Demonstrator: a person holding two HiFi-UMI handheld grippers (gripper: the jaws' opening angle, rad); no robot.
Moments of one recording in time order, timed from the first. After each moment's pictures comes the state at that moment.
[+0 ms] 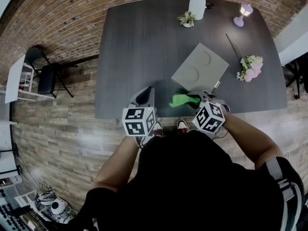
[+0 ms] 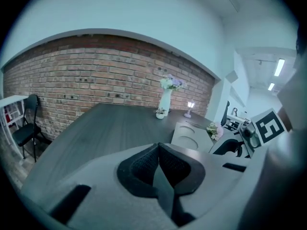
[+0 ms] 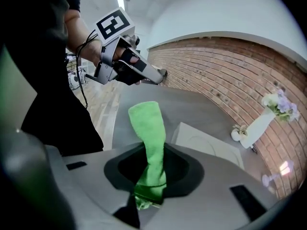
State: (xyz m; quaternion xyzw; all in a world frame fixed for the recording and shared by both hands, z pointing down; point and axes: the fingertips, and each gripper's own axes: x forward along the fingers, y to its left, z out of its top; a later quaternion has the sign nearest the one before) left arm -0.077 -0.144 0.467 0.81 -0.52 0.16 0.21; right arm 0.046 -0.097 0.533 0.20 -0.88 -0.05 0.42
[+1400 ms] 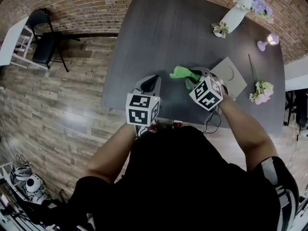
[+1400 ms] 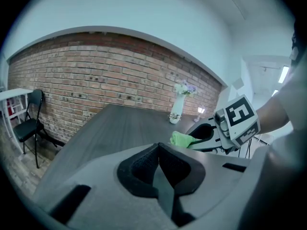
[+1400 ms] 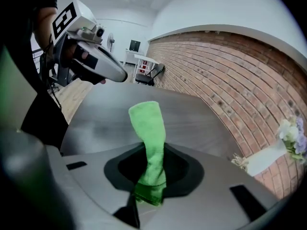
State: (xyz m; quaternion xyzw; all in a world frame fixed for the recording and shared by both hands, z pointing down) left arm -0.162 -0.184 0.468 0.80 -0.54 0.14 0.22; right arm -0.056 -0.230 0.520 0.21 -0.86 -0.10 0.46
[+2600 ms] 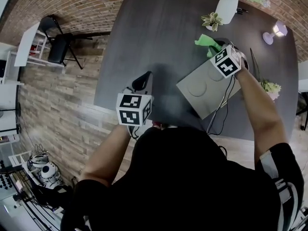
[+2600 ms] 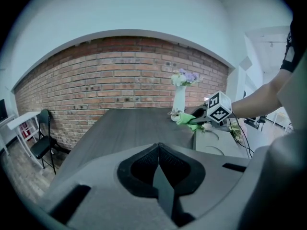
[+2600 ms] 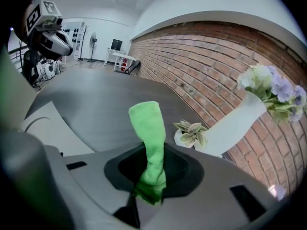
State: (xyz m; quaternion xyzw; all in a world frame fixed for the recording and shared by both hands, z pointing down) left arm -0.090 -0.219 0.450 0.76 -0.58 0.22 0.18; right arm 0.119 -0.406 0.529 0.31 -0.84 -0.09 0.44
